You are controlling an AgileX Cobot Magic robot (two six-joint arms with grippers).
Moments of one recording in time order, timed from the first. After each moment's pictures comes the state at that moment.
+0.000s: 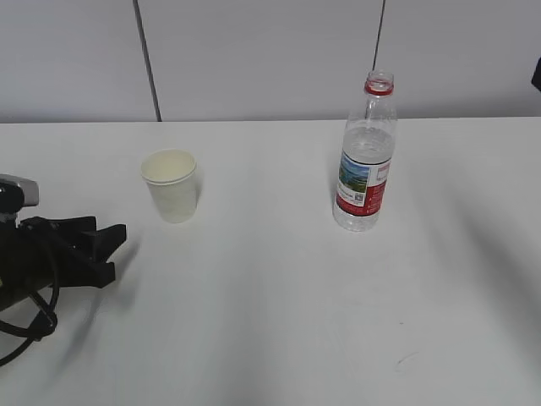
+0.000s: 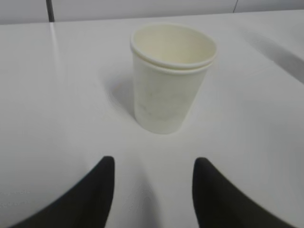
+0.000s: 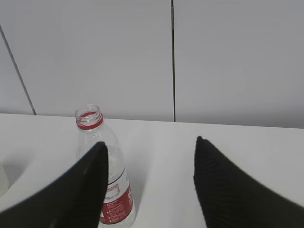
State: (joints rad) left arm -0.10 1.92 -0.39 0.43 -1.14 -0.24; right arm 0.10 0.94 -0.55 -0.18 -0.13 0.18
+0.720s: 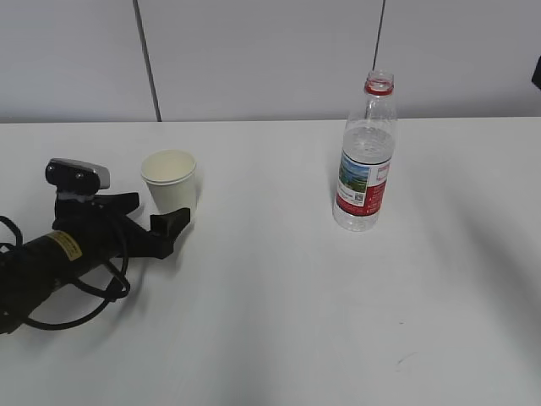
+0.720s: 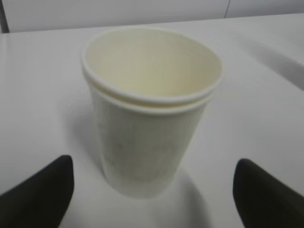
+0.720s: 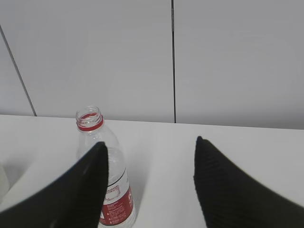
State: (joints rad) left arm -0.21 2.15 -0.66 0.37 -1.14 -0.24; right arm 0.10 0.94 -0.55 -0.18 -0.14 0.19
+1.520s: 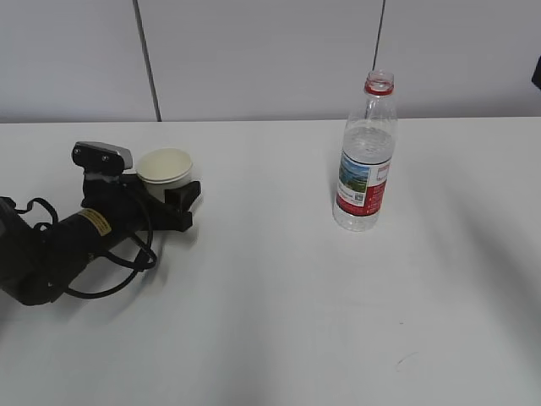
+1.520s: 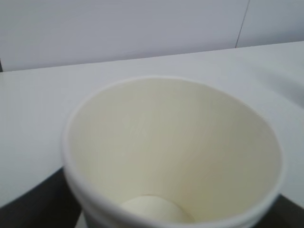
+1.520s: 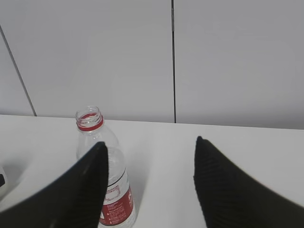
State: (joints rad) left arm -0.23 2.28 -0.90 0.34 -1.14 -0.24; right arm 0.10 0.94 -0.55 -0.18 -0.14 0.19
